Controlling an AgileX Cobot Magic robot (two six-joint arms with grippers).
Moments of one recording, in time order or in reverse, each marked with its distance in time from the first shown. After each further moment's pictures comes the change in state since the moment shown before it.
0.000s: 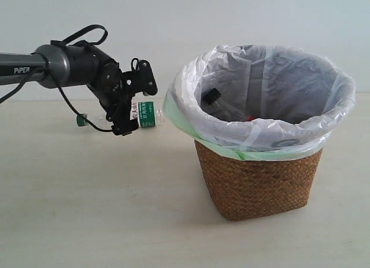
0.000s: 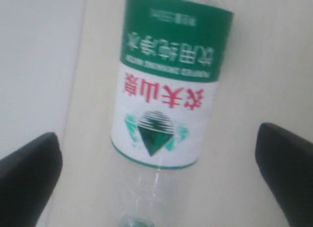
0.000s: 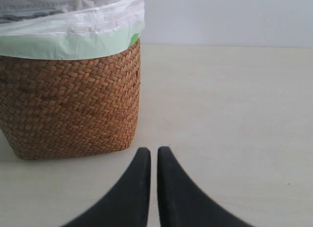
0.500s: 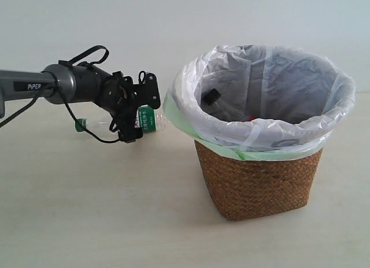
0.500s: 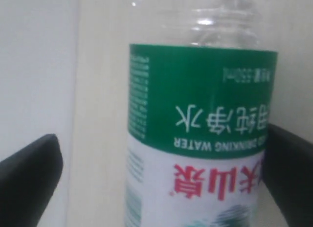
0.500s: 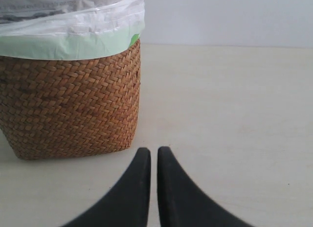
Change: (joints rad) left arm 0.021 0.098 -0.009 -0.080 -0.190 0.196; right arm 0.000 0.000 0.000 0.000 0.000 0.000
